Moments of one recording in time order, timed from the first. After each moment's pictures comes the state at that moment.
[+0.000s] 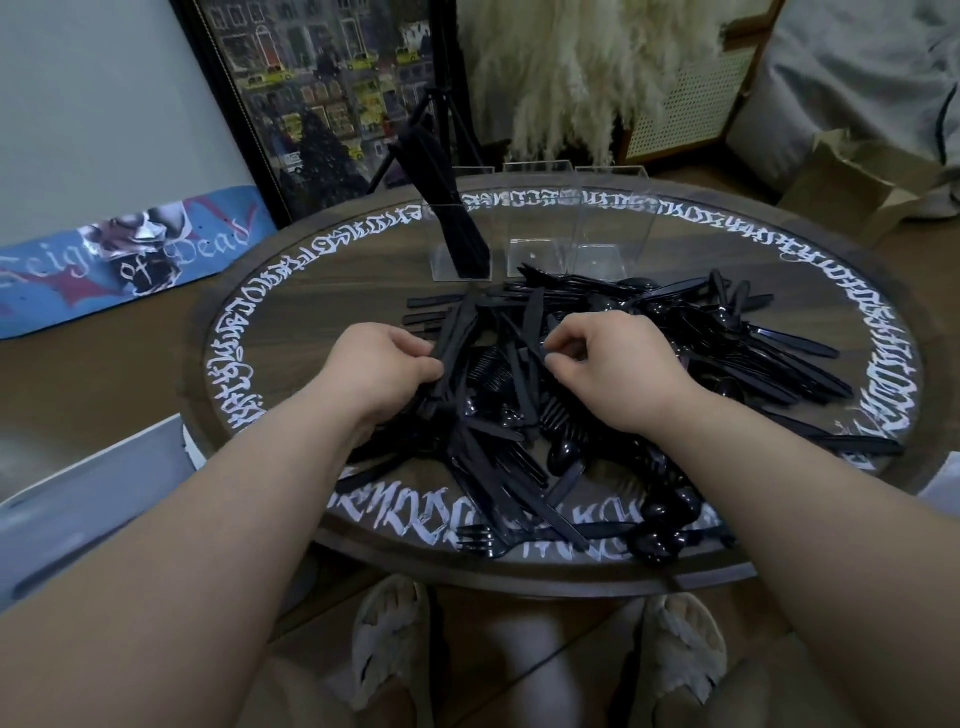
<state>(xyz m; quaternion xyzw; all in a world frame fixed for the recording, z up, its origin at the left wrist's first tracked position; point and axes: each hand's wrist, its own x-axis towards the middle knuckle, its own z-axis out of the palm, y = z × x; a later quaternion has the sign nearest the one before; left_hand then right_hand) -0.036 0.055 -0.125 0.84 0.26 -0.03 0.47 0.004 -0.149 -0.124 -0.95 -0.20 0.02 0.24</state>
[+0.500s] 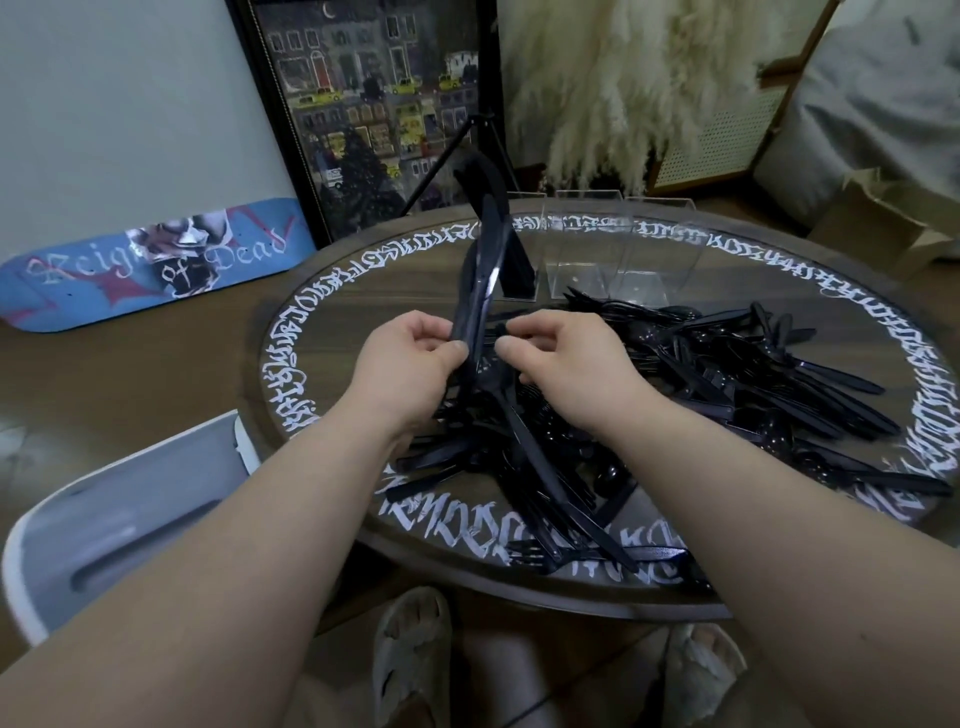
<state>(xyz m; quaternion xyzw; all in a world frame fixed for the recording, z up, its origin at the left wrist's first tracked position) -0.047 0.073 -0.120 0.75 0.22 0.08 0.62 -0.002 -0.075 -0.118 -0.86 -0.14 0.08 0.49</state>
